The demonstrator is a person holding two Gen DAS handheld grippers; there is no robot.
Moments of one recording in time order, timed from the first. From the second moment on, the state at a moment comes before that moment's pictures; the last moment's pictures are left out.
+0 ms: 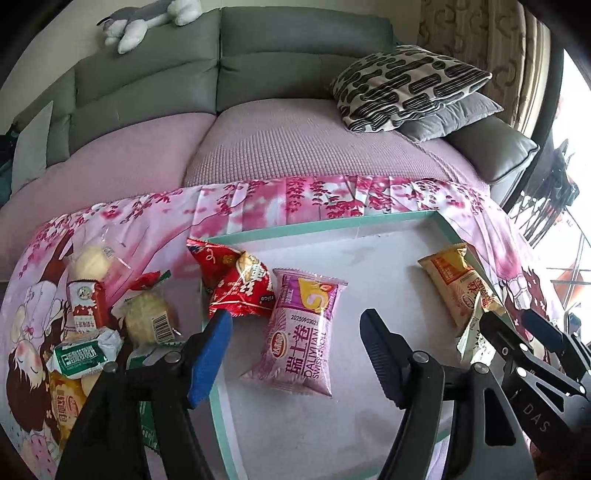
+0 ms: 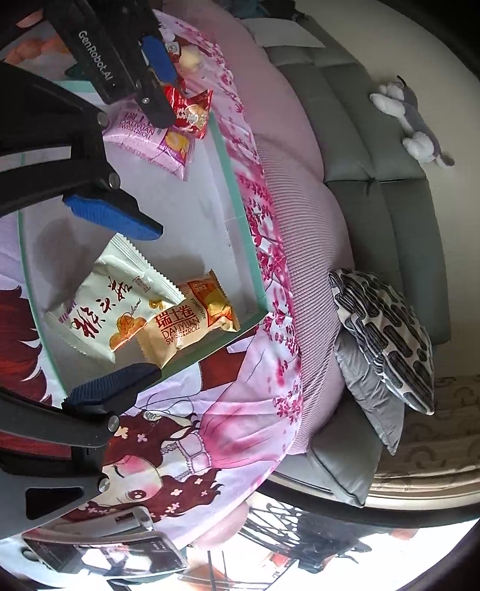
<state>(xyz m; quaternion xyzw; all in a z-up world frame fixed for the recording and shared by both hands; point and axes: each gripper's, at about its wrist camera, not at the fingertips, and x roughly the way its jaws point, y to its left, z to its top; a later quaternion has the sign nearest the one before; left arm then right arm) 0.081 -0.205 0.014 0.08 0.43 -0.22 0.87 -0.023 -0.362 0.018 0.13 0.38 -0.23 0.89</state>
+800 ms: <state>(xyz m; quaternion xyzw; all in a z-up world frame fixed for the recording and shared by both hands) 0.097 -0.181 0.006 0.06 0.41 -0.13 0.90 -0.015 -0.358 -0.002 0.10 0.41 -0.23 0.87</state>
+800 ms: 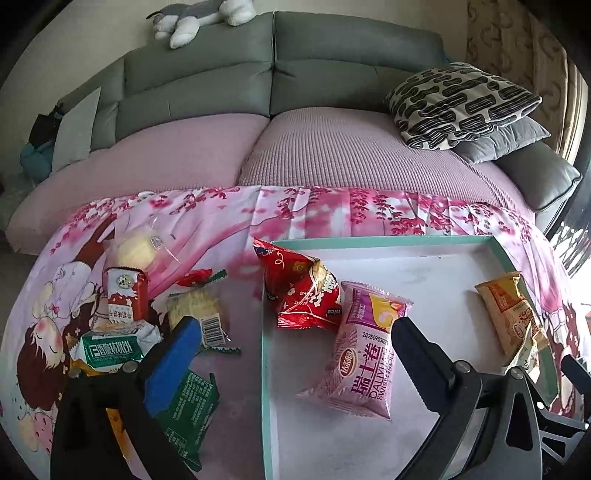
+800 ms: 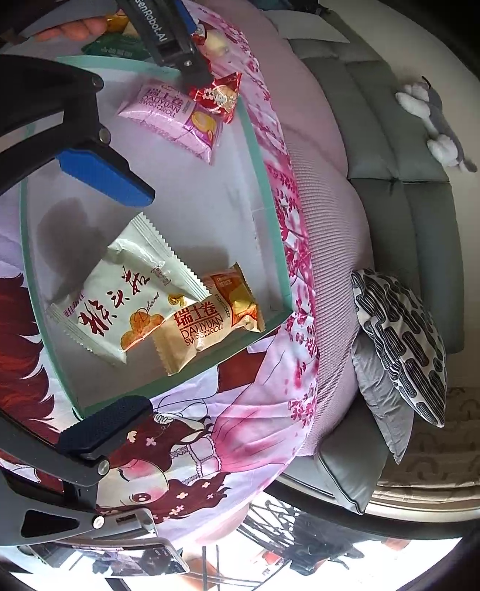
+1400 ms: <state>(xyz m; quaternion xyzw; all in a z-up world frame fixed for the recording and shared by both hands) 0.083 -0.172 0.016 0.08 0.41 -0.14 0.90 -0.021 -0.343 0.015 0.09 0.40 -0.23 0.88</state>
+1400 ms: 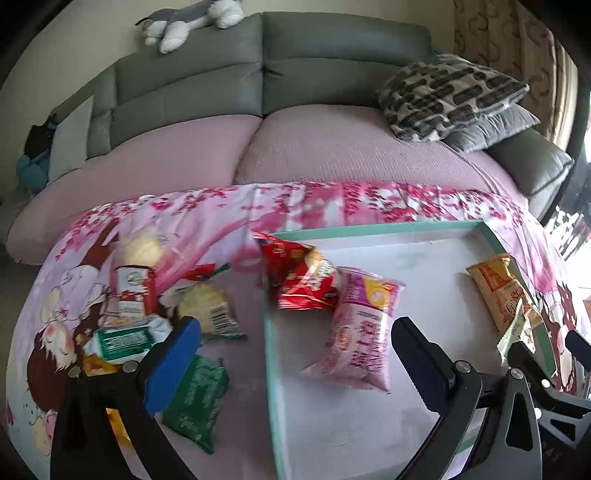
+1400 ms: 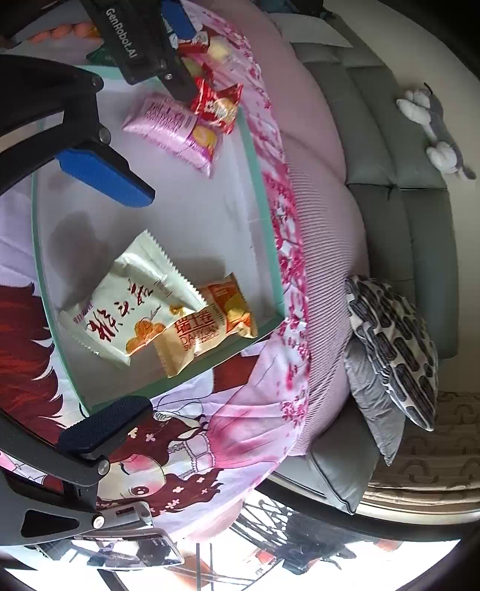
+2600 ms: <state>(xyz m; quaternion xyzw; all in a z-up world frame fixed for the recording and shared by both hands) 0.090 0.082 0.035 -0.01 0.40 0.10 0.91 0.042 -0.196 0.010 0.11 0.44 -0.13 0.88</state>
